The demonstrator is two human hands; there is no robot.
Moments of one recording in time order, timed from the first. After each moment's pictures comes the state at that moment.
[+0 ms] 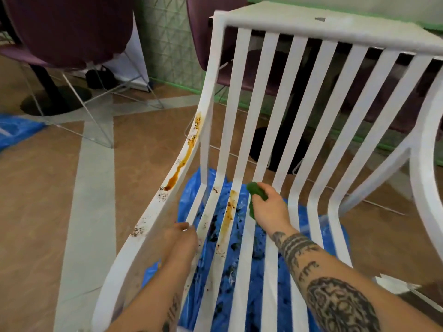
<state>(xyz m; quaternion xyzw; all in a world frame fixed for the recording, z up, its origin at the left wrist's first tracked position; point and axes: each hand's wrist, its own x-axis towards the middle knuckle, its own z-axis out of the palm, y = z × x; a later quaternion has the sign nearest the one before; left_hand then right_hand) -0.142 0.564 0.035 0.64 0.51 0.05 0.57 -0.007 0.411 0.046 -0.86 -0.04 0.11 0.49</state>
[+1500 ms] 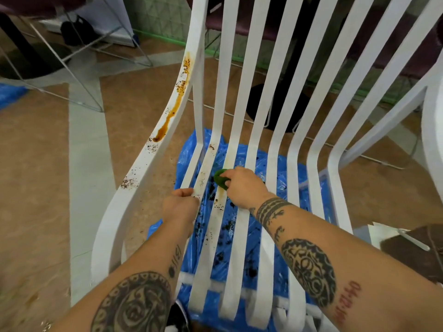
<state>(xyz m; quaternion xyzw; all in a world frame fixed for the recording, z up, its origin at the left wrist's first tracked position) -0.150 0.555 0.001 0.58 0.53 0.06 0.62 -0.045 0.430 0.021 -0.93 -0.26 0.23 0.15</state>
